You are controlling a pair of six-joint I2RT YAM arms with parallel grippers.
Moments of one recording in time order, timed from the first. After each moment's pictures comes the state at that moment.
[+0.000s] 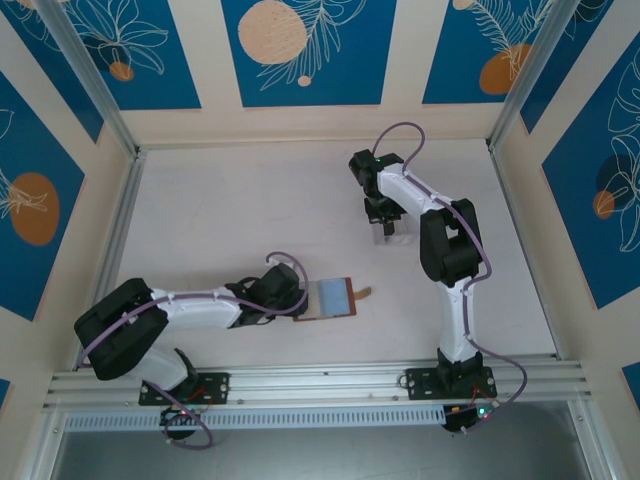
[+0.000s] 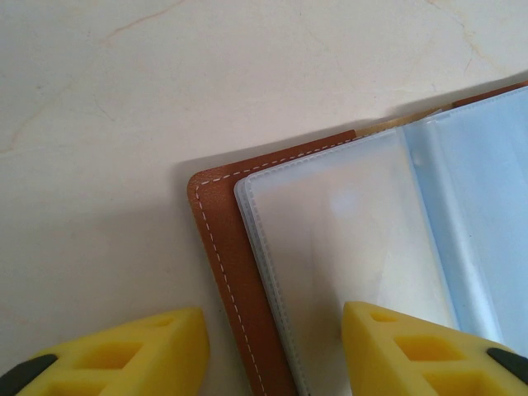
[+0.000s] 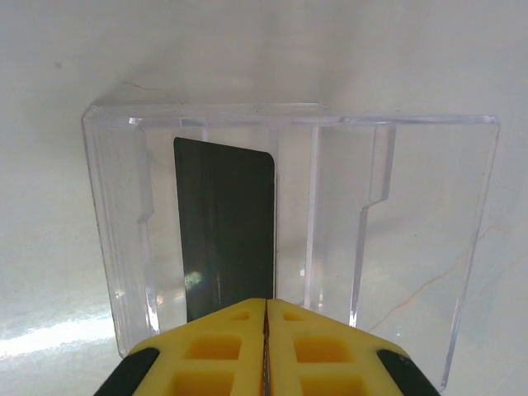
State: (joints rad) left arm -0.92 1.47 0.57 -0.06 -0.09 -0.76; right arm 0.39 2.14 1.79 -1.17 0.42 0.35
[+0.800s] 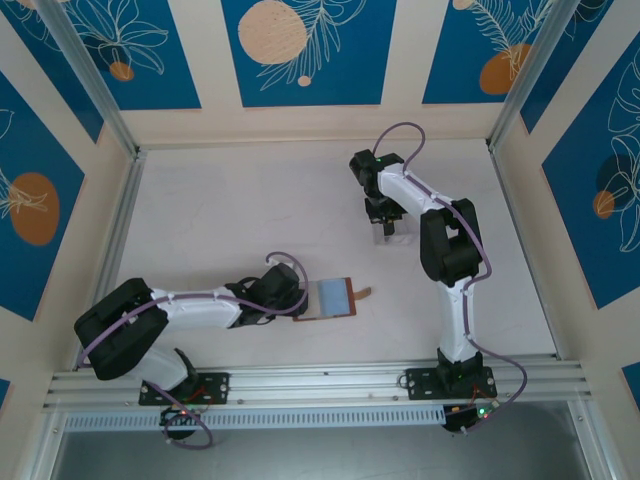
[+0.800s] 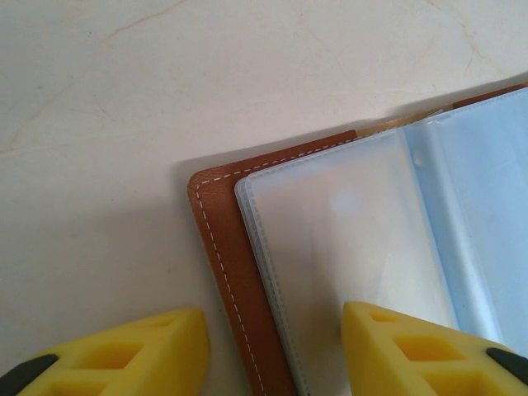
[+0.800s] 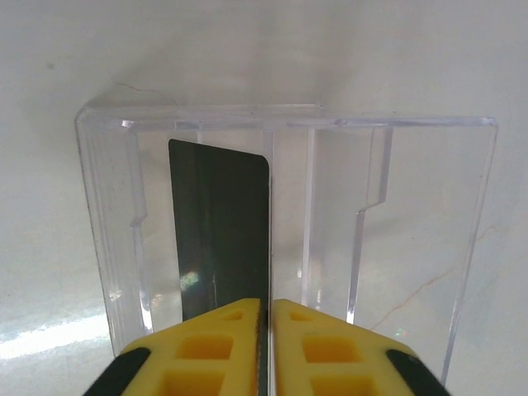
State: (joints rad) left arm -0.91 1.48 0.57 -0.06 -0.09 -0.76; right arm 0.38 2.14 1.79 -1.17 0.42 0.34
